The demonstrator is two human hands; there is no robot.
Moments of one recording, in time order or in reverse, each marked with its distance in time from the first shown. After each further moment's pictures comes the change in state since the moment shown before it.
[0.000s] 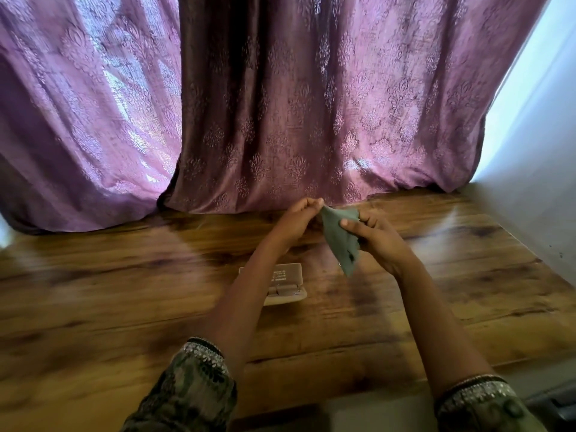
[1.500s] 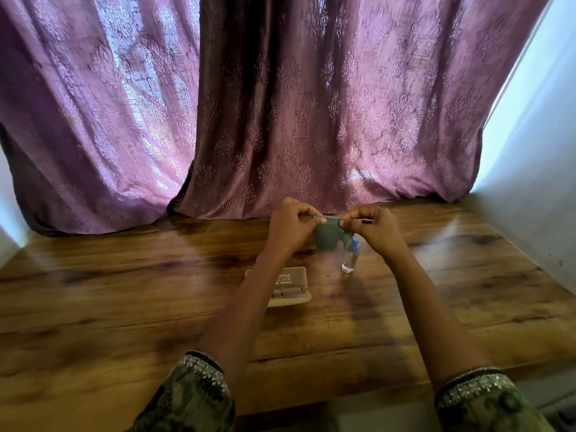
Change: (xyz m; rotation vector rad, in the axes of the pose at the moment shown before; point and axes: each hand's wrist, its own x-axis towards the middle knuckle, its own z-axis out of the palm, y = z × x) left_hand -0.020 0.004 -0.011 0.613 0.361 0.294; right_hand 0.000 -0.024 0.016 -0.459 0.309 -0.119
